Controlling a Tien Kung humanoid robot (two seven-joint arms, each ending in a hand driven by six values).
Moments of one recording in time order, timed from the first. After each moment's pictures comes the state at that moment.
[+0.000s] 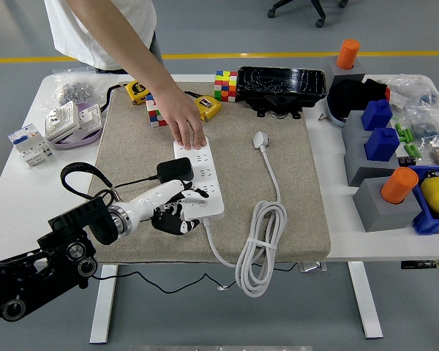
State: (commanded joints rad) left arm -0.47 0.40 -0.61 -1.48 1.45 0.06 0.30; right arm -0.01 -0.35 0.82 0.47 -0.63 -0.02 -0.12
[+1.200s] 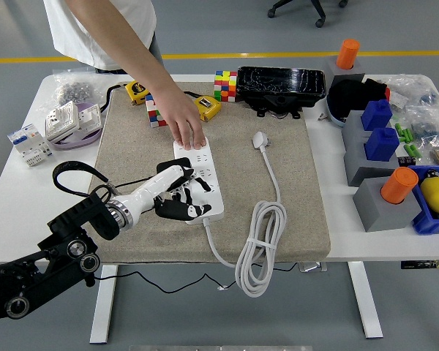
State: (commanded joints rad) left arm -0.45 0.37 -0.65 -1.48 1.42 0.12 0.26; right arm -0.01 -0.33 0.86 0.47 -0.63 -0.02 -0.12
